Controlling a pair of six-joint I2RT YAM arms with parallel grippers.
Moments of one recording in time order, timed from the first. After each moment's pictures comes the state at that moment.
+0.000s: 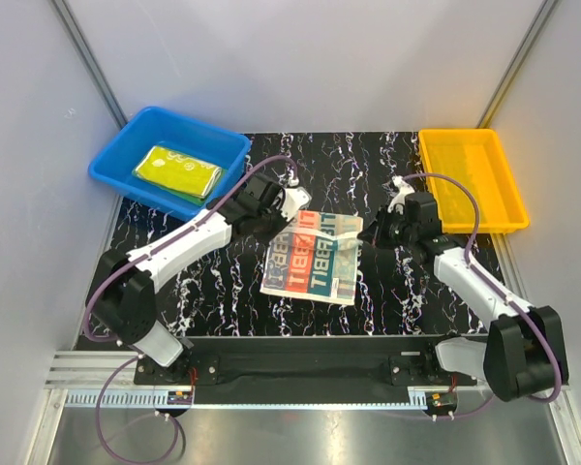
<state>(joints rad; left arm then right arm) -0.64 1.58 1.25 -0.59 0.05 0.28 0.25 1.24 0.75 -0.14 -0.36 0.41</state>
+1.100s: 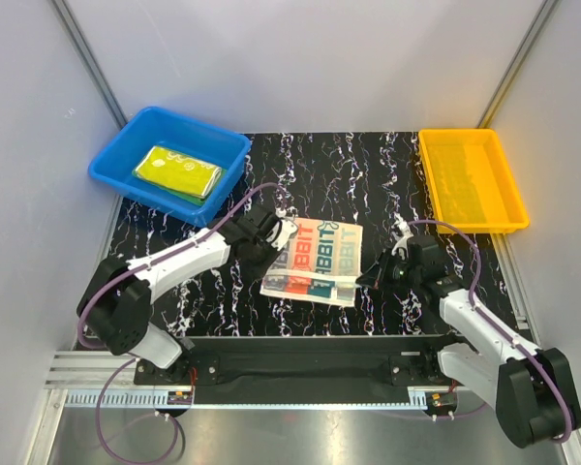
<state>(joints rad) -0.70 1.50 1.03 -0.70 0.05 0.07 0.28 0.97 0.39 -0.16 -0.46 0.64</state>
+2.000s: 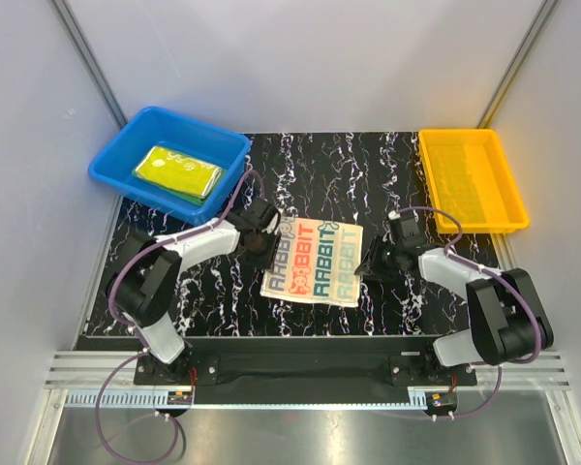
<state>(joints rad) -0.60 1.70 1.05 -0.54 0.08 -0.31 0.28 1.40 0.60 -0.20 -0.30 0.63</state>
